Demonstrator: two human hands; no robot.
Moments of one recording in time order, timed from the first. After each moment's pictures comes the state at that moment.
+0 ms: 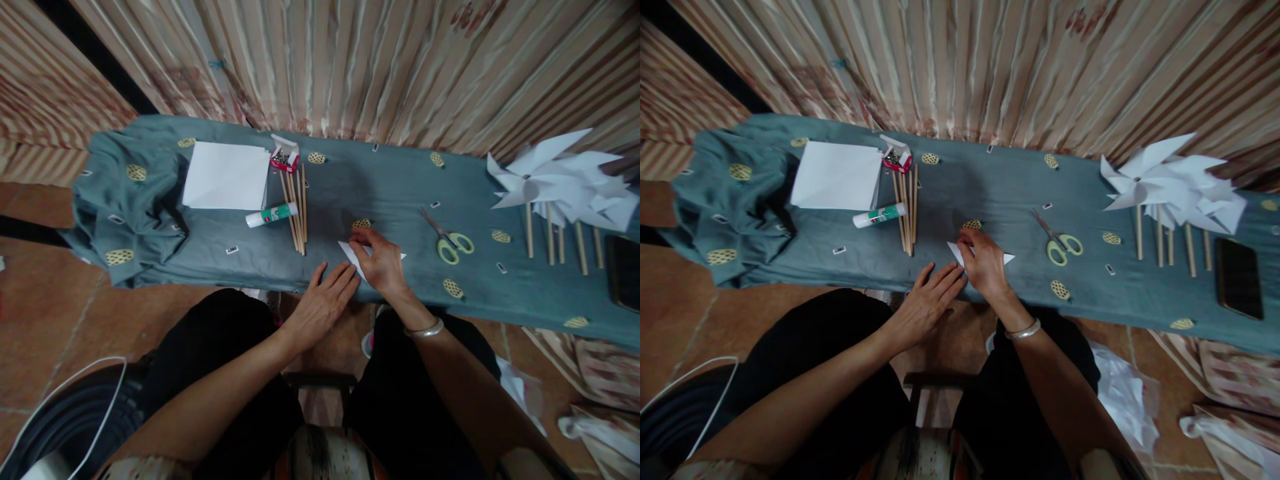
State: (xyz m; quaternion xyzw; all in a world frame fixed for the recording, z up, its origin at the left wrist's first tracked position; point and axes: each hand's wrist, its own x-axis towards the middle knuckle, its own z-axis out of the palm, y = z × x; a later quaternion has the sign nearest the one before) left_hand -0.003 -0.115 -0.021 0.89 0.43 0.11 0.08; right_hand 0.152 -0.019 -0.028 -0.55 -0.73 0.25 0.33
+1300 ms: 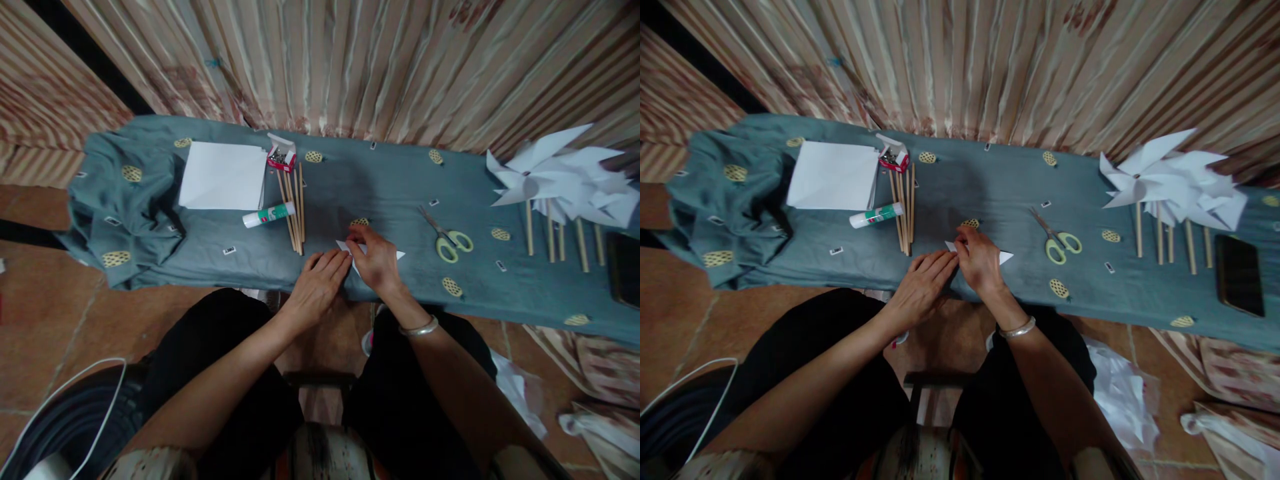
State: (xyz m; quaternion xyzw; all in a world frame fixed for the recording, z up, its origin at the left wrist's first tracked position) left_hand -0.008 -0.089 -0.015 0.87 0.47 0.11 0.14; right_hand 0.146 -0.017 -0.028 -0.56 -0.74 0.22 0.30
